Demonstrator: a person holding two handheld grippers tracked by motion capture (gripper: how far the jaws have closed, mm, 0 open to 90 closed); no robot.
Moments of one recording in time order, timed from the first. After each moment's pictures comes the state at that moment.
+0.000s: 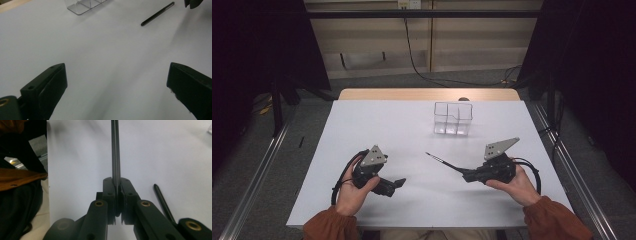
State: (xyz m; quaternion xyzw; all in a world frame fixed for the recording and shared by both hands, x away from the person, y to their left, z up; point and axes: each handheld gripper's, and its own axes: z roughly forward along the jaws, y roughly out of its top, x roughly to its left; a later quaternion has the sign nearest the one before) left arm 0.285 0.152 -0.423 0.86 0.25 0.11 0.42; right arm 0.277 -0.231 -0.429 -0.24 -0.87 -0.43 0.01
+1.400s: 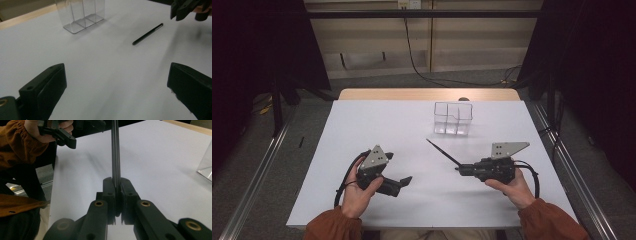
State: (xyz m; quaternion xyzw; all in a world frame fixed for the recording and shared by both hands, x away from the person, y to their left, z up) left arm 0.279 0.141 -0.421 0.83 0.24 0.11 0.49; right arm 0.273 -0.231 -0.432 -0.22 -0.81 -0.55 -0.03
